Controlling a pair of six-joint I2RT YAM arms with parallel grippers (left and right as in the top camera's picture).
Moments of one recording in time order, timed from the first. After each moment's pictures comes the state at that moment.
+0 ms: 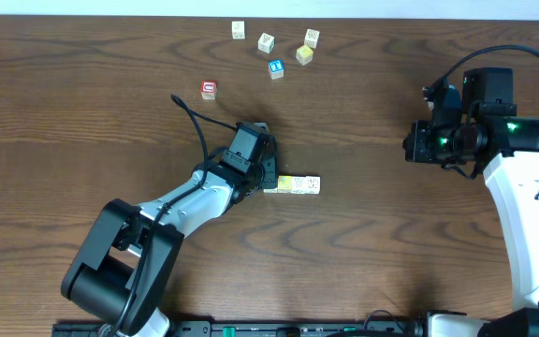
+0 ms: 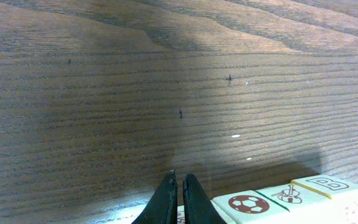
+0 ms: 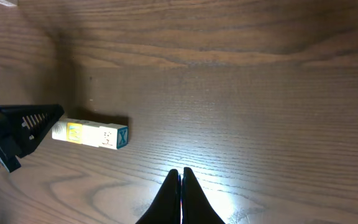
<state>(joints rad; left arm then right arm) -0.52 1.76 0.89 -0.13 0.10 -0.51 -0.03 1.47 1.30 -1.01 -0.31 0.07</state>
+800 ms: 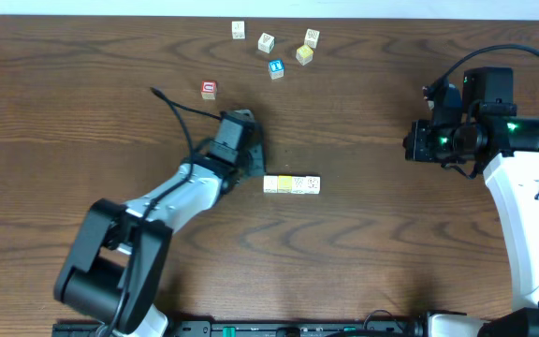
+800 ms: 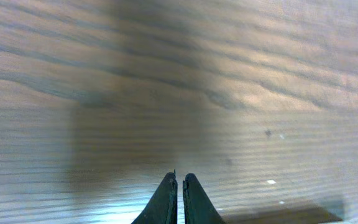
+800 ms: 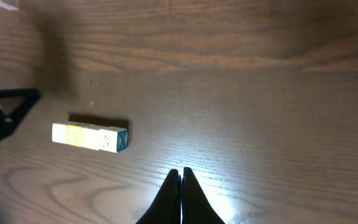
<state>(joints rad) -0.42 1.74 0.92 -0.13 0.05 -0.49 -0.03 1.47 1.30 -0.99 -0.32 0.07</state>
